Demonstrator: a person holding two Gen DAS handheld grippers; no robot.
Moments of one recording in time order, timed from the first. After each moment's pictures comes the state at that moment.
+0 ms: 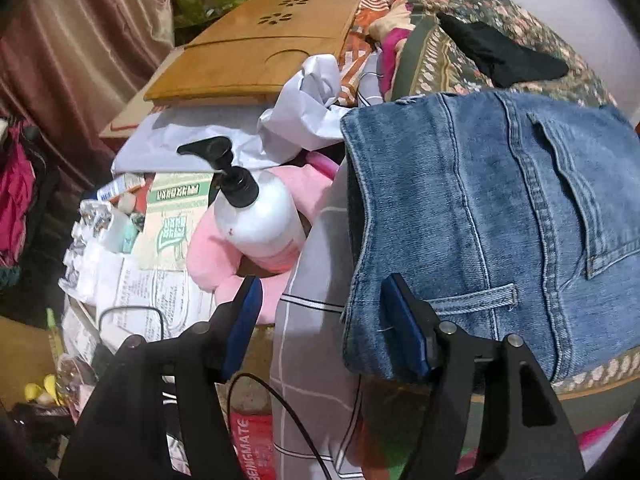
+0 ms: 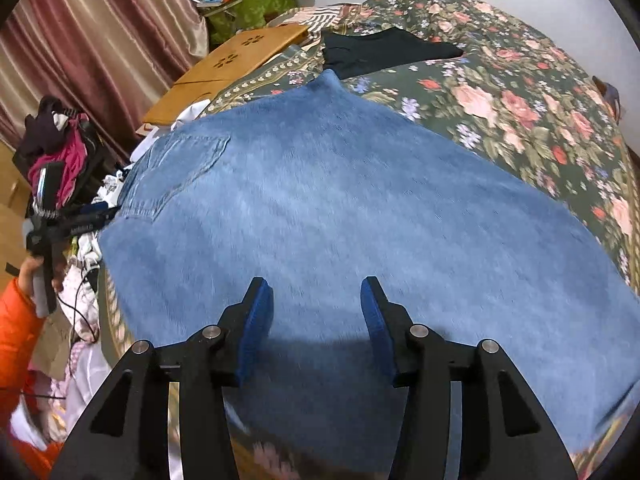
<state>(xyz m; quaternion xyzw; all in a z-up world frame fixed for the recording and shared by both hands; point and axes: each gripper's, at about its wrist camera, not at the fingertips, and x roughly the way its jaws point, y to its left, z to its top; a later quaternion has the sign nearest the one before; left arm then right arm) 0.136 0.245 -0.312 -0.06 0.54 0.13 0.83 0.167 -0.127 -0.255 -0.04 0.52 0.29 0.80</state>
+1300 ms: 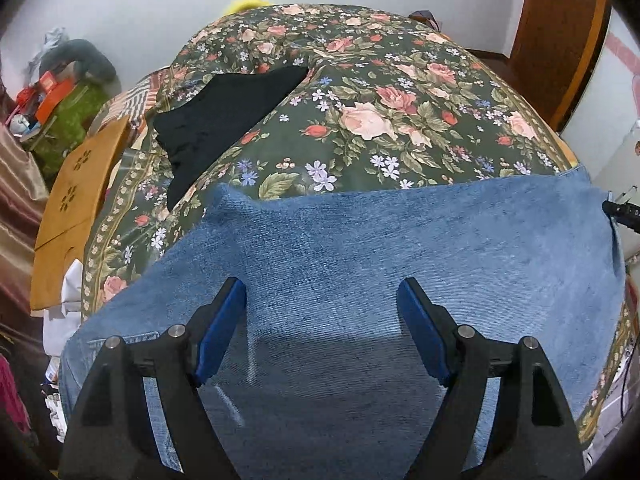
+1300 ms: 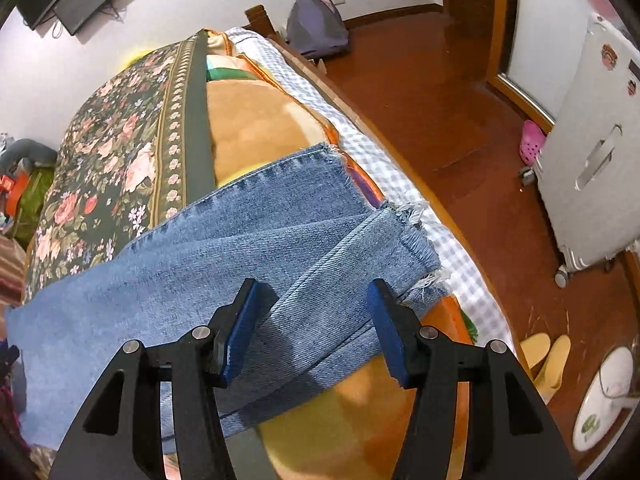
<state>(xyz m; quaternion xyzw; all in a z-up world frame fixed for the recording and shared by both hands) 0.277 -0.092 -0.259 0.10 0.50 -0.07 0.86 0.181 -0.515 -0.307 0.22 0.50 -0.09 0.83</state>
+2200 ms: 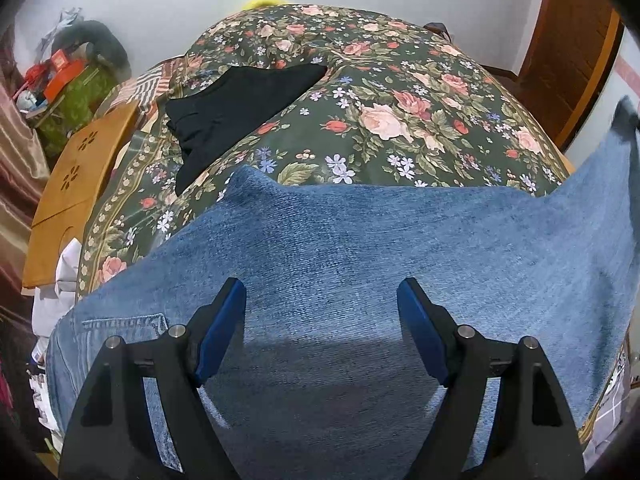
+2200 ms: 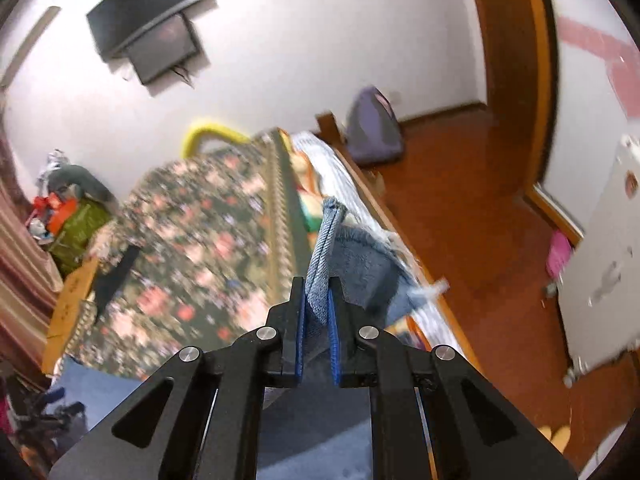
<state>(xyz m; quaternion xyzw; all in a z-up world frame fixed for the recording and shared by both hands) 0.273 -0.076 -0.260 0.06 0.50 -0.06 0.86 0.227 -0.499 -0.166 0.18 0.34 -0.03 0.92</state>
